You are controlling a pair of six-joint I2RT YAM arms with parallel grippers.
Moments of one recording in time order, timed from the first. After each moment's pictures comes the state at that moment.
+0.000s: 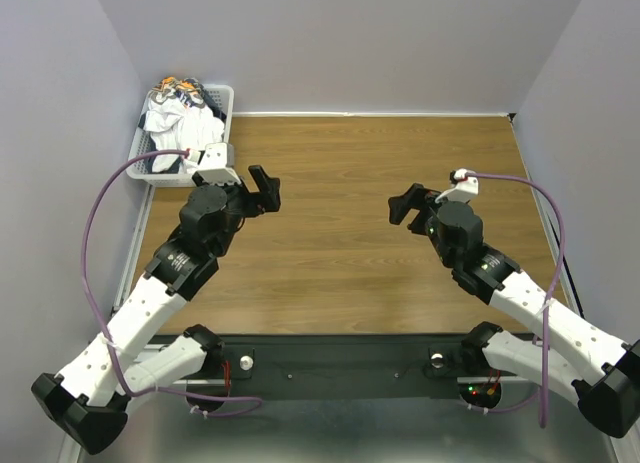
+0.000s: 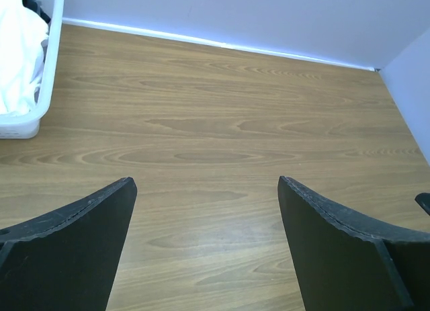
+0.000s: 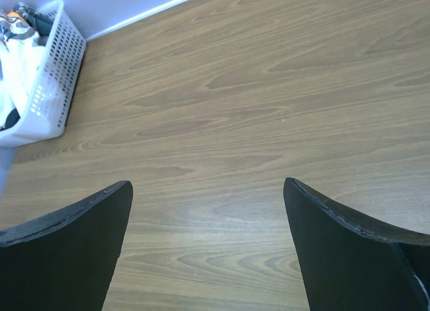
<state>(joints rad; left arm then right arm) -0.59 0.83 0.91 -0.22 -0.35 -0.38 0.64 0.89 0.69 -0.05 0.47 0.59</state>
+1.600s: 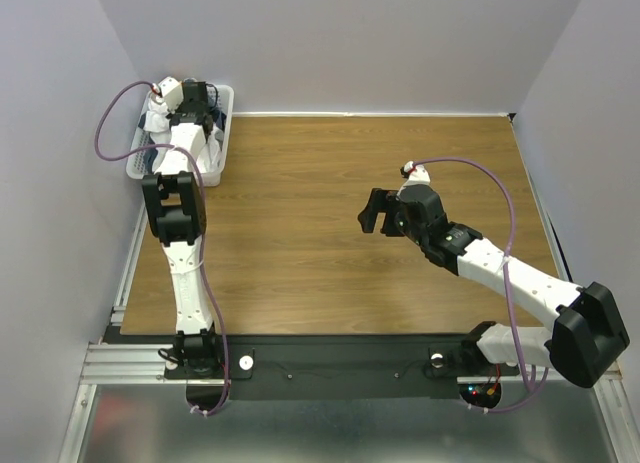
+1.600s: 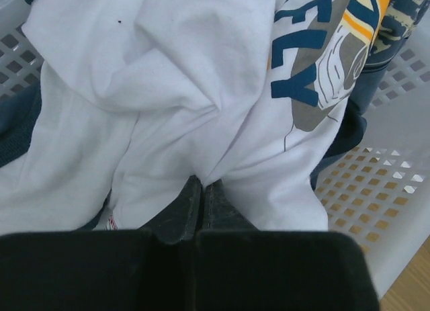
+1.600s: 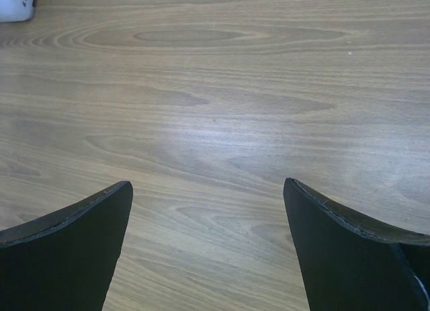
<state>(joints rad) 0.05 2.36 2.13 -0.40 -0.53 -0.57 0.64 1.22 0.81 -0.11 0.20 0.56</state>
